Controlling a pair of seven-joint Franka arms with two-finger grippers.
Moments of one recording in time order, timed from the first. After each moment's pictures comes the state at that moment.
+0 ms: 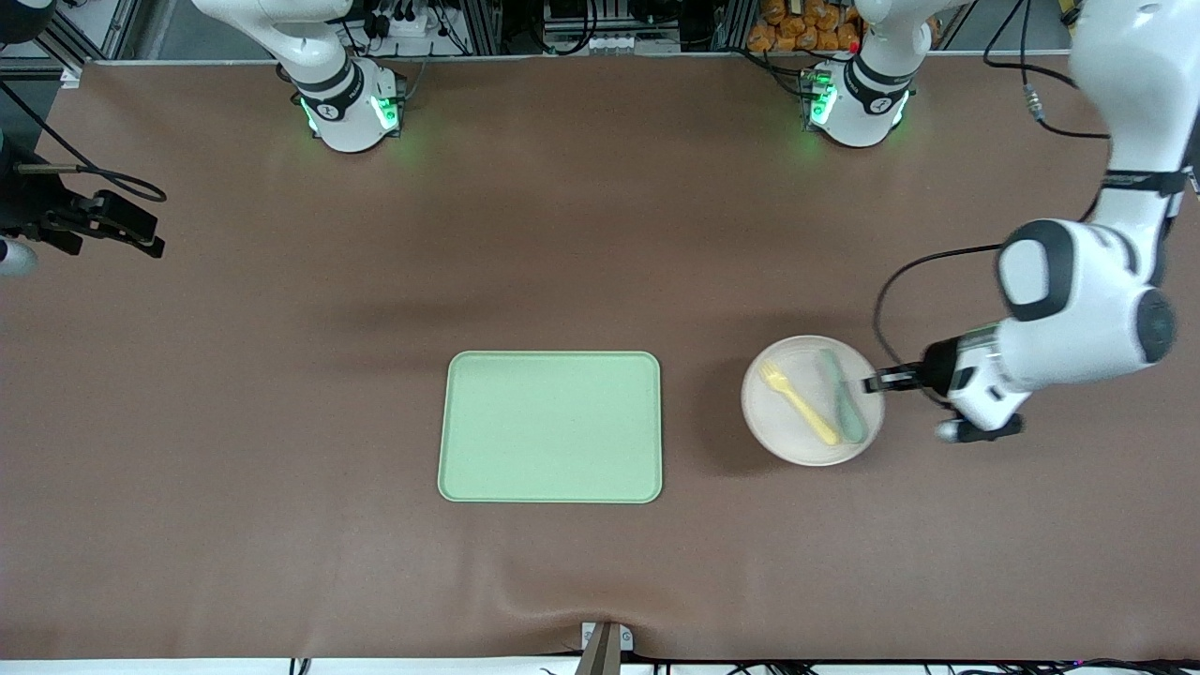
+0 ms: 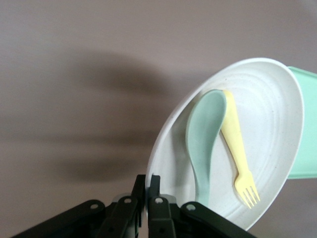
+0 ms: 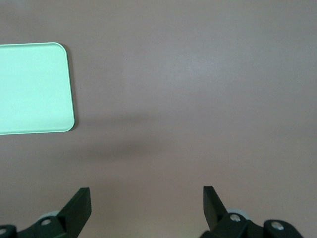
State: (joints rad) left arm 0.25 0.46 -0.46 -1.75 -0.25 2.12 -0.23; right arm -0.01 -0.02 0.00 -1.58 0.00 1.53 0.04
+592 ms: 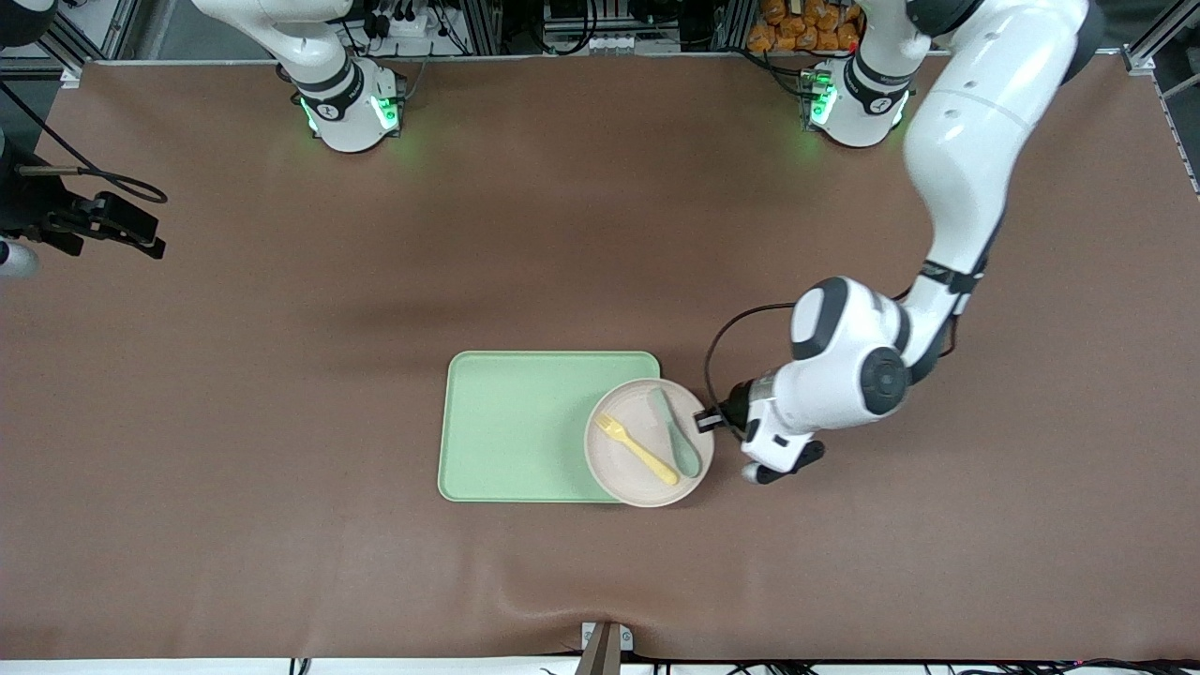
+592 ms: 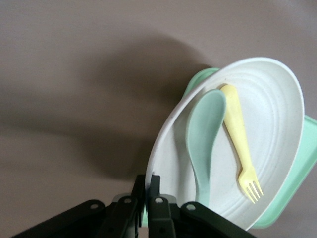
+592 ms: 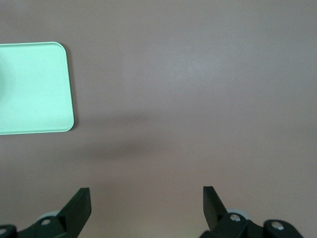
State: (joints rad) left arm -0.16 0.82 -0.38 -1.40 -0.18 2.29 -0.67; right arm -0.01 -0.02 0.00 -1.59 0.00 1.53 0.04
